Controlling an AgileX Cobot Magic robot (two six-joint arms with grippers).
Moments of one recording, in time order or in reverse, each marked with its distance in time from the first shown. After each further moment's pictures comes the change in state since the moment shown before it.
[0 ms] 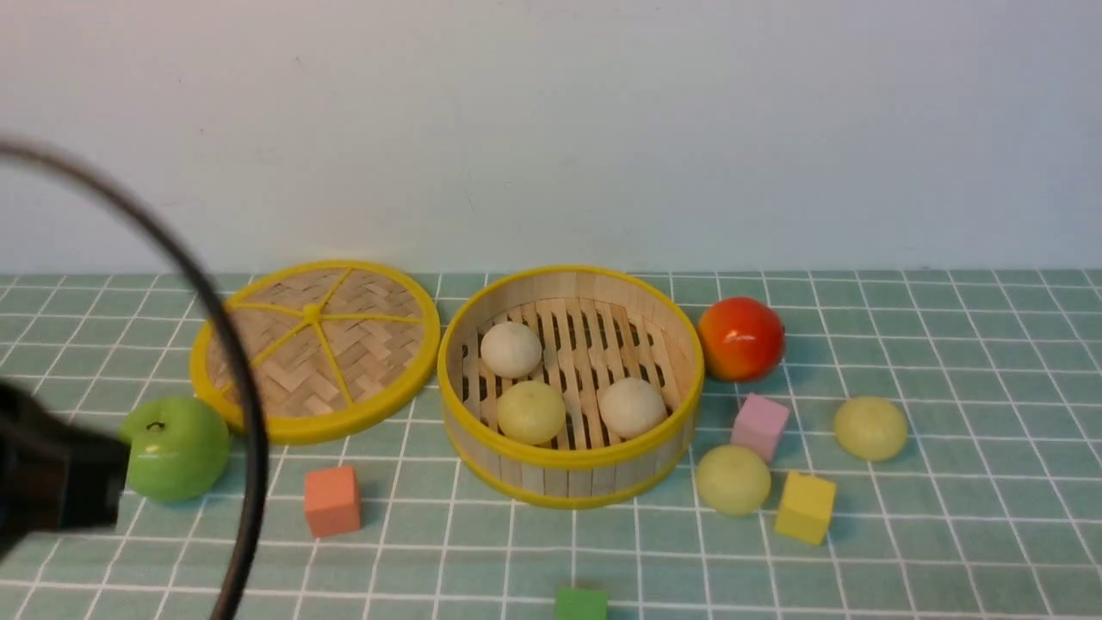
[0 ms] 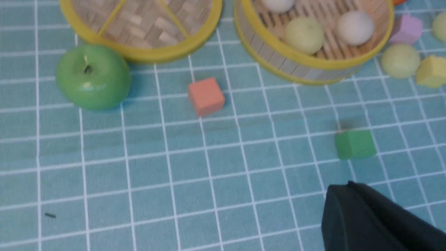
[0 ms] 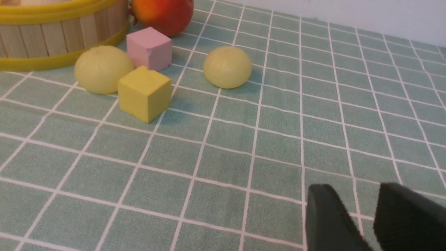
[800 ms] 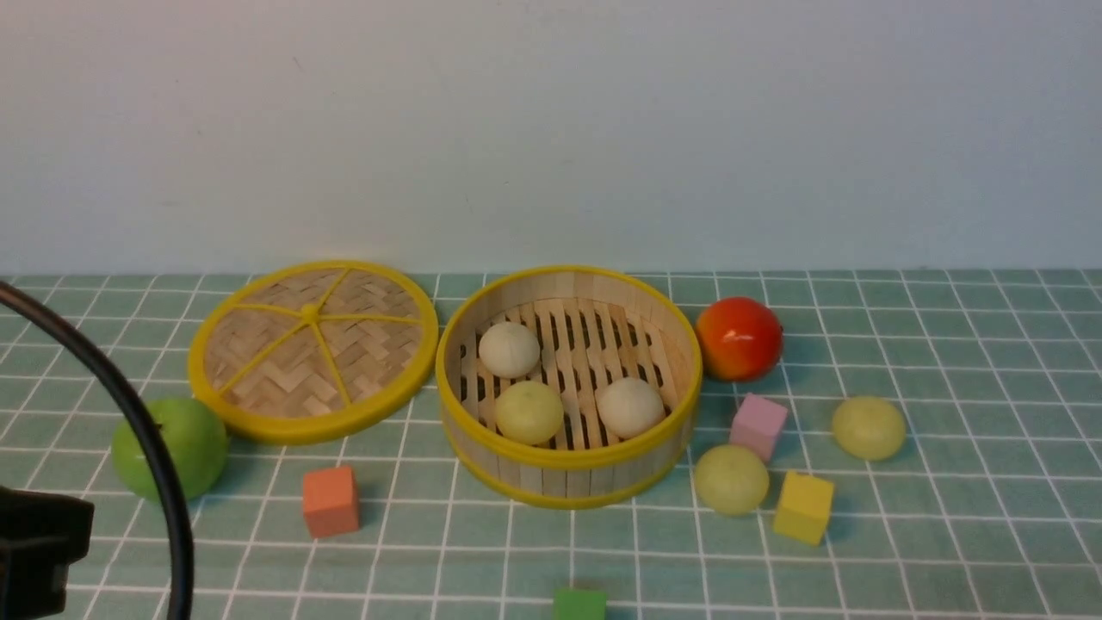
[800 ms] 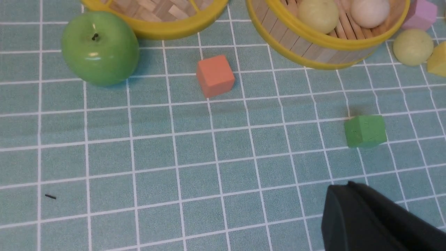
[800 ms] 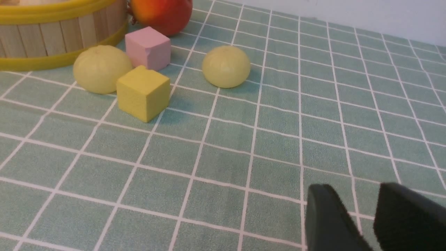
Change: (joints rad) right arm 0.000 0.000 0.000 0.000 0.000 0.000; left arm 0.000 -0.076 0.073 0.008 -0.014 -0.023
